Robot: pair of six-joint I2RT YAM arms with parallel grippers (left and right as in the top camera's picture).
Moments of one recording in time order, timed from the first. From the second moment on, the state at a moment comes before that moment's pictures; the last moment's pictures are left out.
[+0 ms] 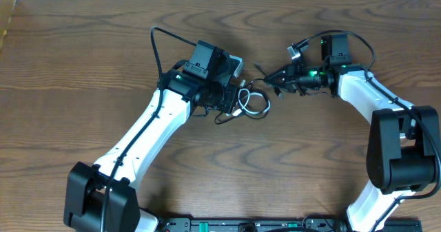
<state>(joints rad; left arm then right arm) -0.45 1.61 1.26 -0.74 0.36 -0.09 0.10 1.91 1.17 -0.29 -1.08 0.52</state>
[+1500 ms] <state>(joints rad) -0.45 1.61 1.26 -0.48 0.44 -0.54 0.17 1.91 1.17 -0.35 -1.03 -0.06</state>
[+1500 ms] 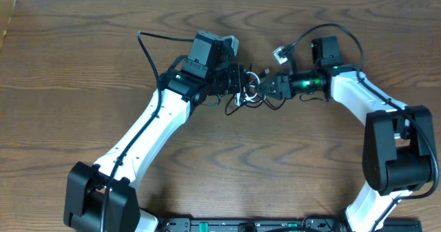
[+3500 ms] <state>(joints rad) -0.45 1.61 1.26 -0.56 0.64 -0.78 0.21 1.91 1.17 -0.37 -0.89 -0.16</state>
